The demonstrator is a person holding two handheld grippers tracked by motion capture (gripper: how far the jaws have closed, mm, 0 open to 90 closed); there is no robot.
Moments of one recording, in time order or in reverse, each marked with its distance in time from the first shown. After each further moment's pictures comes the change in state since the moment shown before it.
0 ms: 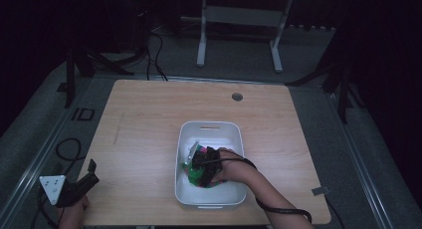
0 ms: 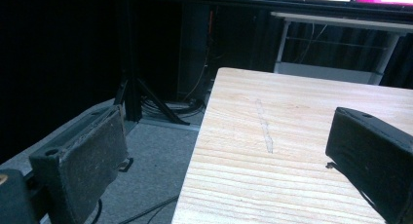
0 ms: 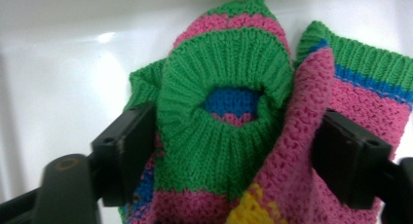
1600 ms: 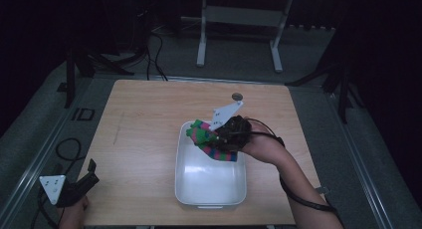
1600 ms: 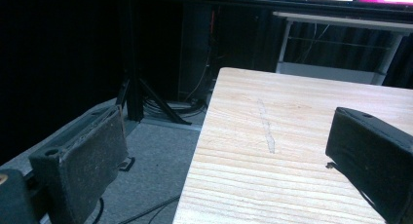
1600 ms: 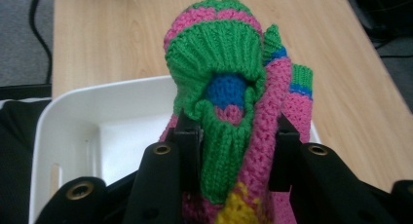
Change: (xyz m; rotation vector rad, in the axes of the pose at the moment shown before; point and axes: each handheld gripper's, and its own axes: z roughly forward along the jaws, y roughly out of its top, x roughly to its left) left arm 0.000 0.000 0.000 0.002 0.009 -0.001; right arm -0.014 -0.008 -0.181 -0.380 -0.113 0.003
